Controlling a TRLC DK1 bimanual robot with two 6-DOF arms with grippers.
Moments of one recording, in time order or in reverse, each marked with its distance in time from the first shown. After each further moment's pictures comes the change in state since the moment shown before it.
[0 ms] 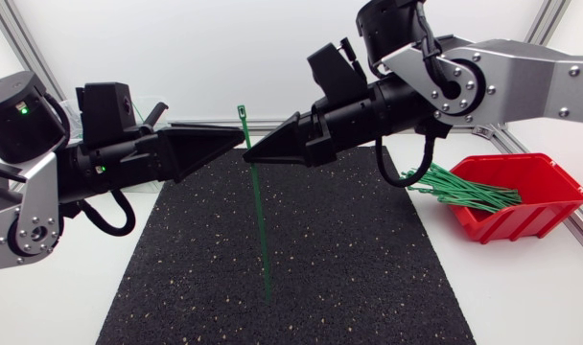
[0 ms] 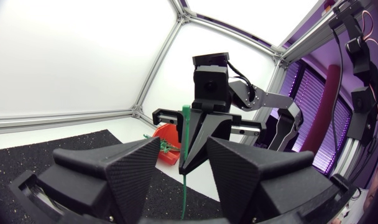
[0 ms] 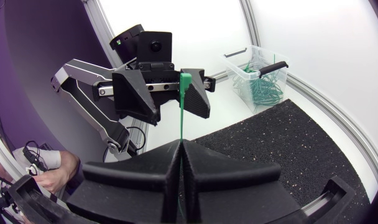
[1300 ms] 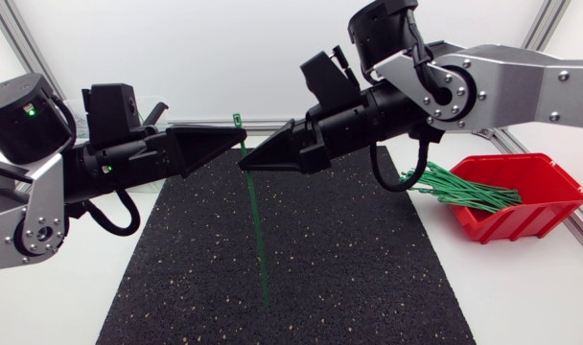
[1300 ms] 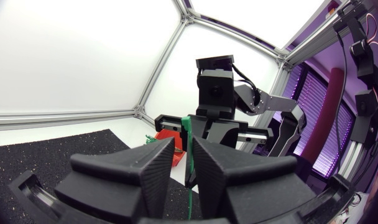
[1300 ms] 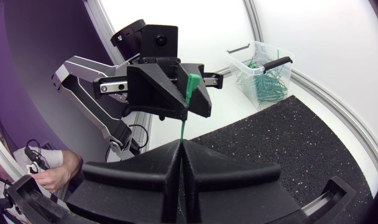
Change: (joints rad) left arm -0.008 0.019 0.001 0.015 -0.034 -0.012; right arm 0.020 0.011 -0.006 0.001 0.000 0.004
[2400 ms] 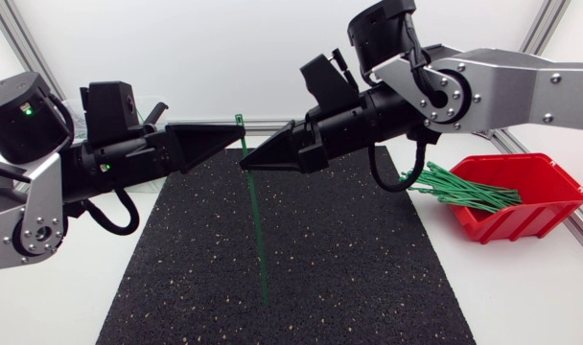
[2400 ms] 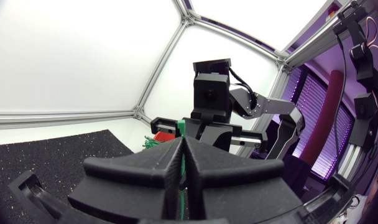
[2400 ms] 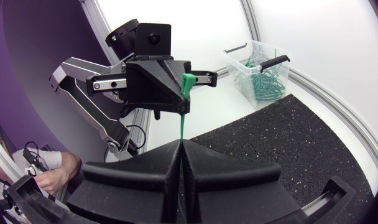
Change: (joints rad) left arm -0.002 -0.005 0.000 0.006 0.001 -0.022; right arm -0.007 0.010 -0.005 0.022 0.005 0.011
